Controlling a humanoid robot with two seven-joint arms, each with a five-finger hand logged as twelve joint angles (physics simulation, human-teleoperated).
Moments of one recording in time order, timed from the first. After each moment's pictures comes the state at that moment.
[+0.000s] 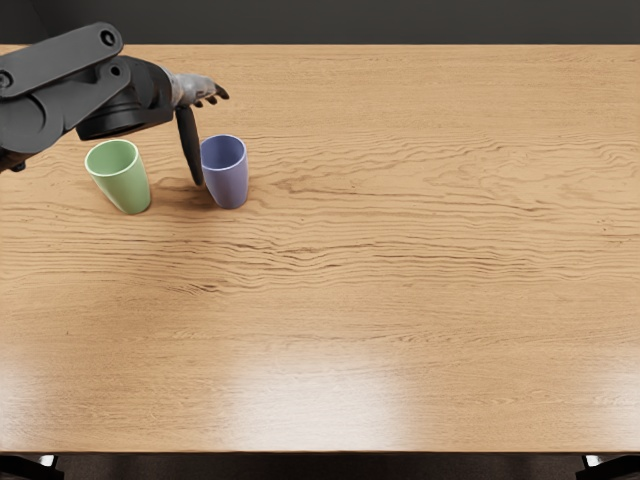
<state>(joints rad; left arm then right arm) -1.43 0.31 -0.10 -0.90 0.87 -0.25 0.61 0.02 0.00 0.29 0.22 -0.16 0.02 -0.05</state>
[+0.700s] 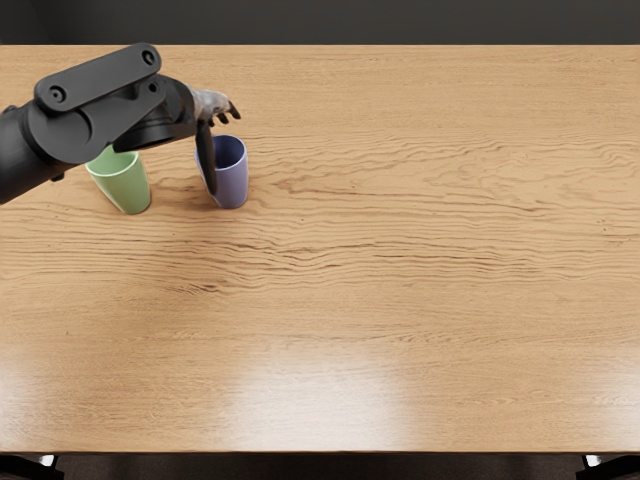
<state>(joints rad) -1.42 0.20 -0.07 -0.77 0.87 -0.25 0.61 0.02 0.00 0.29 0.22 -0.16 0.03 -0.05</state>
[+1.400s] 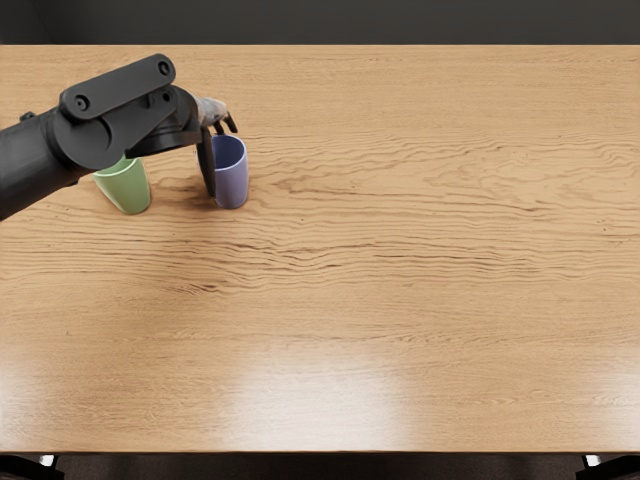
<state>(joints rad) -1.41 0.14 -0.03 -0.68 0.87 -0.25 0.61 0.02 0.00 0.29 0.22 -0.16 0.03 -0.05</state>
